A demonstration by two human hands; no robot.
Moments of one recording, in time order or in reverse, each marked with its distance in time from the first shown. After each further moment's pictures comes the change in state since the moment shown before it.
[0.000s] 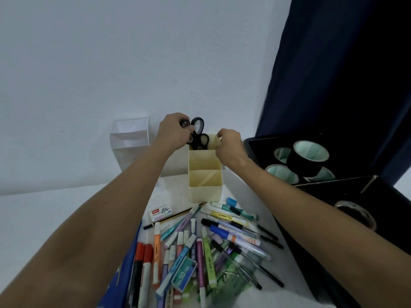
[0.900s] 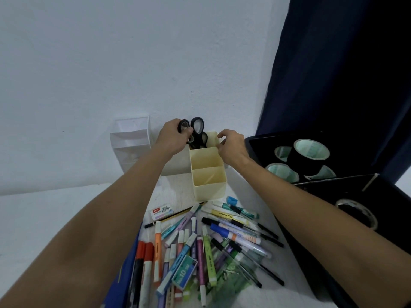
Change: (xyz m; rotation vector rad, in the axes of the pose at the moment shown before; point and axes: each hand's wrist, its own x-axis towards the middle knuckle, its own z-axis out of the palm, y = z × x) left_hand -0.008 -0.011 0.002 -0.091 -0.064 -0.081; right_hand 0.017 0.022 0.015 0.198 0.011 0.048
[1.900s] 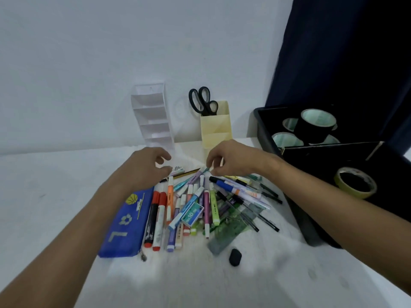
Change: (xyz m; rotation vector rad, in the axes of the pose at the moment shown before) left_hand -0.188 -0.038 -0.074 0.632 -0.197 -0.035; right_hand -0.148 -0.019 -0.041 -0.345 -0.665 -0.461
